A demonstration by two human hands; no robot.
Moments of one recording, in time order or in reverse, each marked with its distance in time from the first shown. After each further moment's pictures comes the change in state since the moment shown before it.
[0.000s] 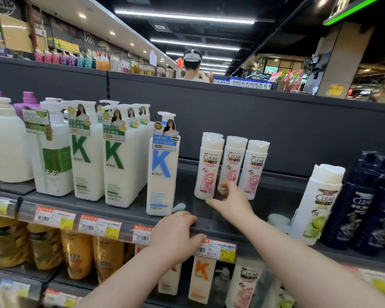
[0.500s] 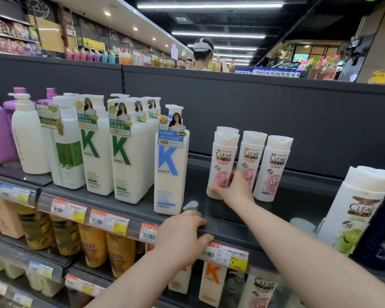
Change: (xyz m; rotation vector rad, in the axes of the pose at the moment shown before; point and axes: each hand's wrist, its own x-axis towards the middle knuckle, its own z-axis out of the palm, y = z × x) left_hand 0.005 0.004 0.004 0.052 0.036 -0.059; right_hand 0.050 -0.003 0.020 0.064 0.005 0.031
